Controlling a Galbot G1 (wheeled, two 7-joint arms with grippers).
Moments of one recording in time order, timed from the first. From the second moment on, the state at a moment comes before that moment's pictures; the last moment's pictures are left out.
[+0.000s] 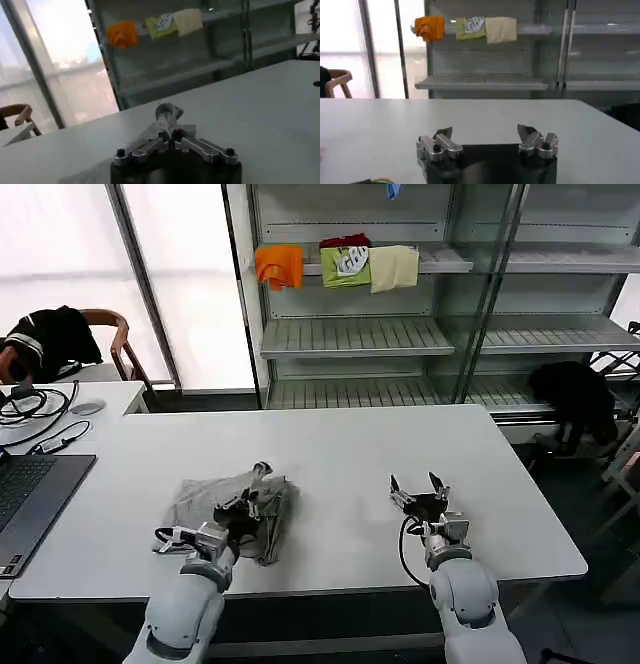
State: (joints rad) left arm 1.16 -1.33 -0.33 -2.00 0.01 0.57 0.01; right arm -1.07 1.46 0.46 1.80 0.11 -0.37 0.01
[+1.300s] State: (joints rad) left arm 1.19 -1.25 -0.72 -1.84 -0.30 0.53 0.08; right arm -1.02 1.47 0.44 1.78 0.10 -0.39 0.00
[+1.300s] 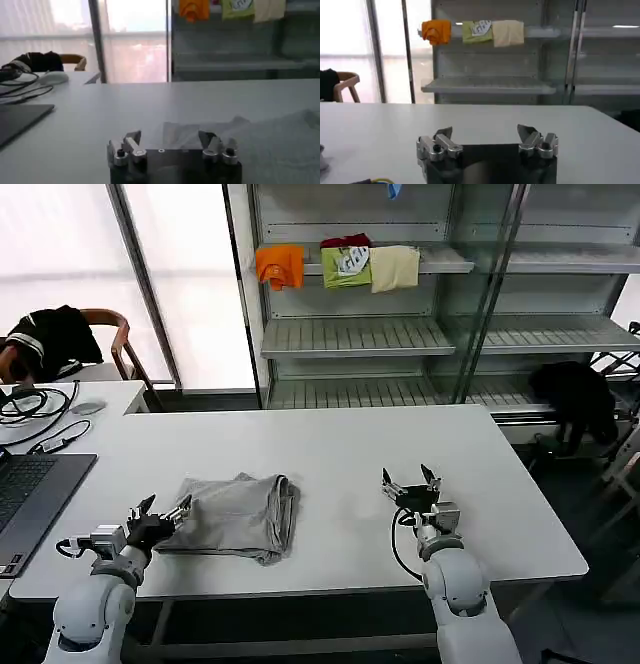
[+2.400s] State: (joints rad) left arm 1.20 -1.28 -0.75 -1.83 -0.45 0.56 0.09; right arm -1.04 1.46 0.45 1.81 0.12 -0.40 0.02
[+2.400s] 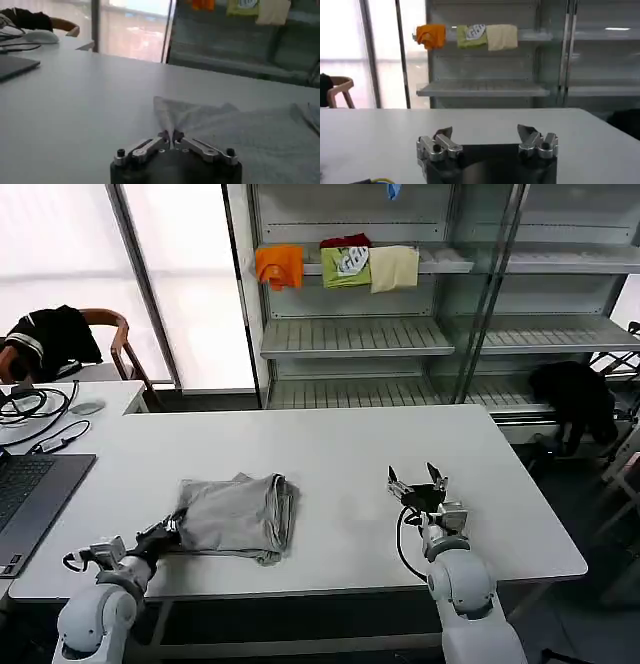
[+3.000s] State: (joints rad) left arm 1.16 -0.98 -0.98 -1.91 -0.15 0.50 0.24; right arm -1.03 1.47 0.43 1.79 0.12 -0.38 0.02
